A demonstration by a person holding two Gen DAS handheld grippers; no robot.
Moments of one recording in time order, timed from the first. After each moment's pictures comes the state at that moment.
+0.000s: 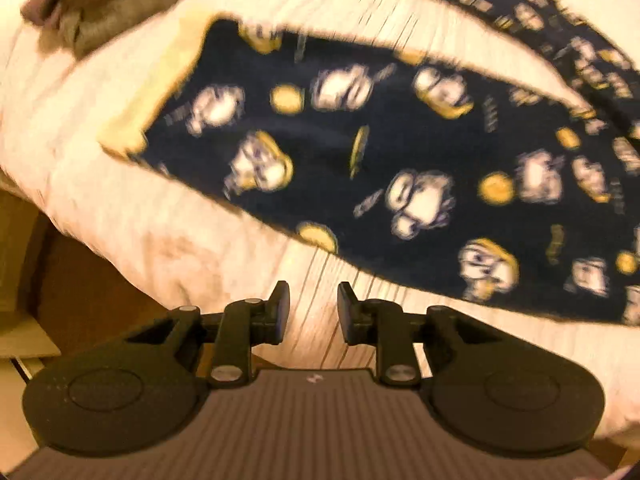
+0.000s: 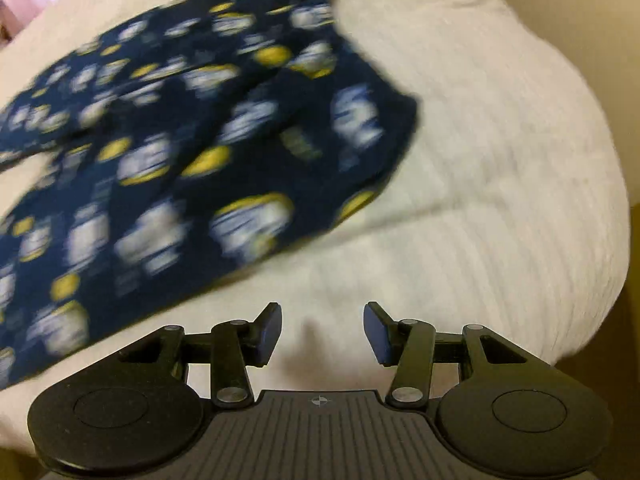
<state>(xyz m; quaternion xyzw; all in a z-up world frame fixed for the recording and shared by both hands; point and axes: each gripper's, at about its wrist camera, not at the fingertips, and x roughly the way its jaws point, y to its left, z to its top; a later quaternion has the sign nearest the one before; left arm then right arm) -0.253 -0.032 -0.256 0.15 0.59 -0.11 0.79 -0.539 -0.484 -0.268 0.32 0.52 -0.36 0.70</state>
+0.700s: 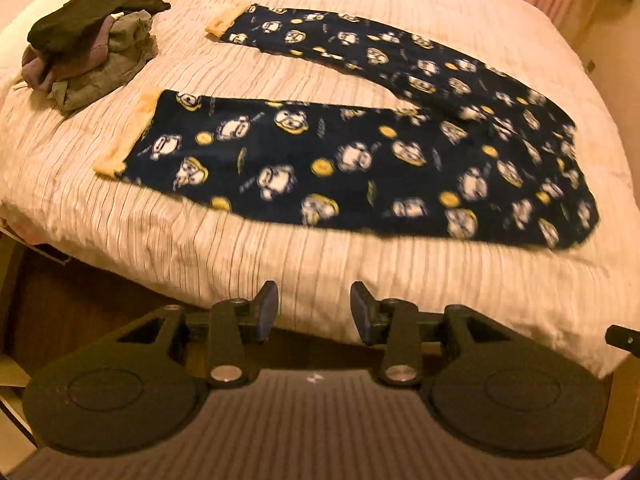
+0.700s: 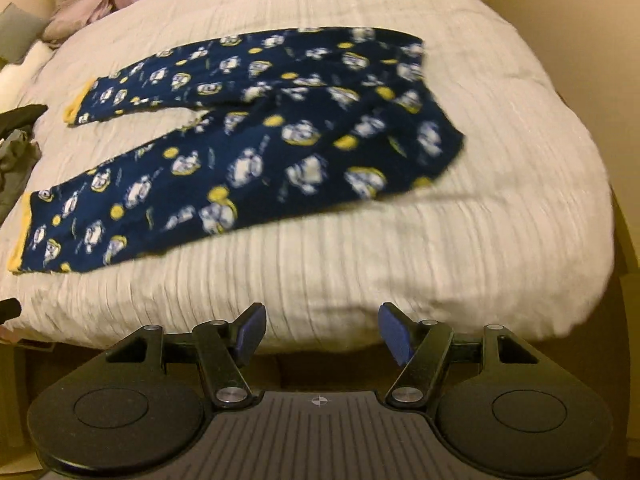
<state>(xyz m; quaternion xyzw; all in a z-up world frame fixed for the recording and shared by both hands) -0.441 -0.049 -0.128 0.13 0.53 -0.21 0.81 -0.605 -0.324 -0.148 0.25 0.51 -0.27 0.78</state>
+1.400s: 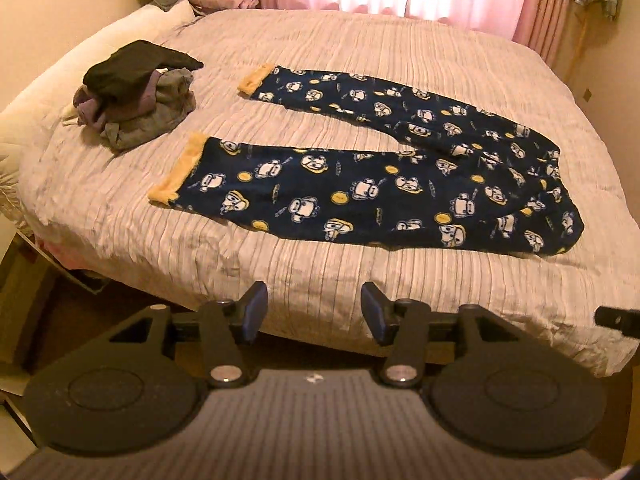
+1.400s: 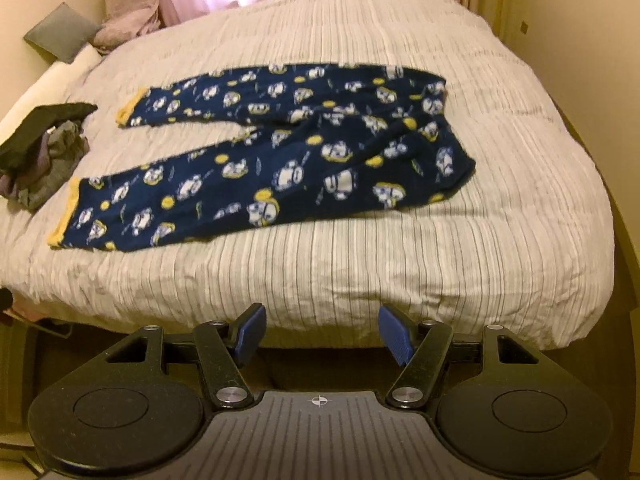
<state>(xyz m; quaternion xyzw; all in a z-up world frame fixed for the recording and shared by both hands) -0.518 -0.002 -0.065 0.13 0.44 -0.20 0.87 -0.652 -0.273 -0.099 0.21 0.46 -0.23 0.83</state>
